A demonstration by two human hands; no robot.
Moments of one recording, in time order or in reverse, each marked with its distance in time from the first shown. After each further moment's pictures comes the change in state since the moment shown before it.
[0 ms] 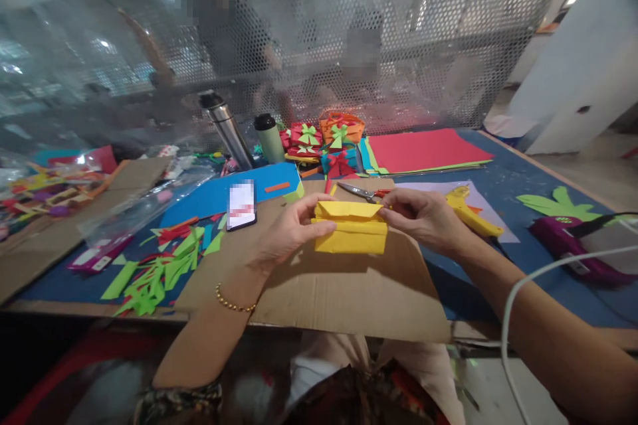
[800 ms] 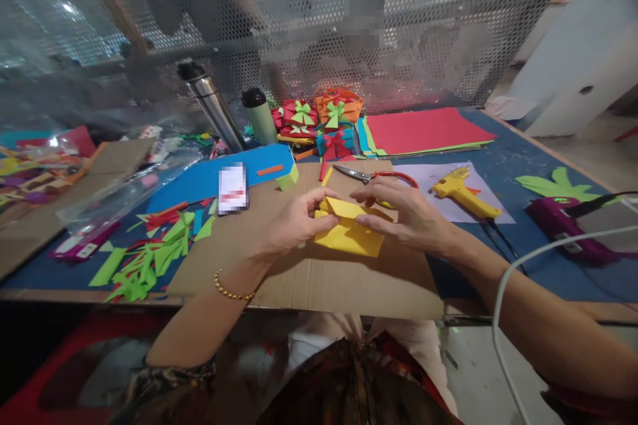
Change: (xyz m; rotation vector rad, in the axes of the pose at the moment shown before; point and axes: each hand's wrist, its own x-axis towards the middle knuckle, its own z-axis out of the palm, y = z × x) left_hand -0.002 -0.008 0.020 0.025 -0.056 -0.103; right_hand -0.008 -0.002 0.012 -0.113 -0.148 -0.305
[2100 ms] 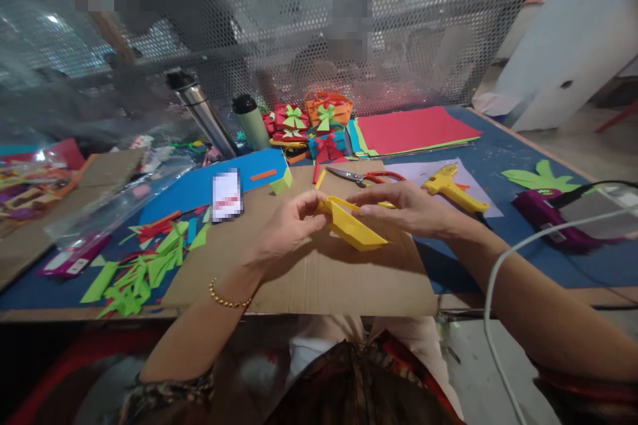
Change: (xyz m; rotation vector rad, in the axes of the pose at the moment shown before) left_hand 0.002 -0.004 -0.004 0.034 0.005 0.145; right_hand 0.005 0.005 -0.014 0.330 -0.147 0.341
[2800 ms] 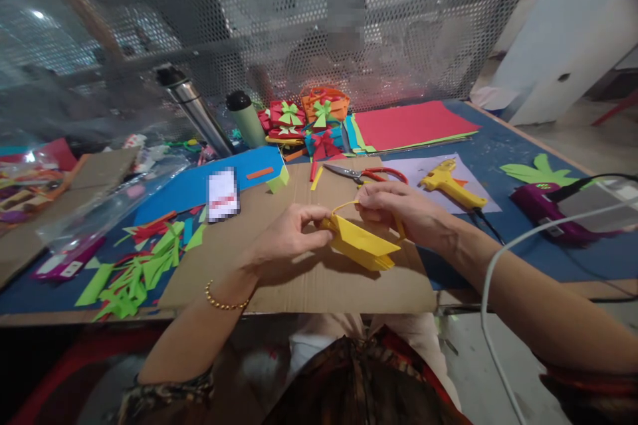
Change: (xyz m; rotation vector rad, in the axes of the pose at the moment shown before) left_hand -0.012 0.013 0.002 0.199 -0.188 -0.056; right_hand -0.004 -0.018 0.023 0.671 0.068 0.255
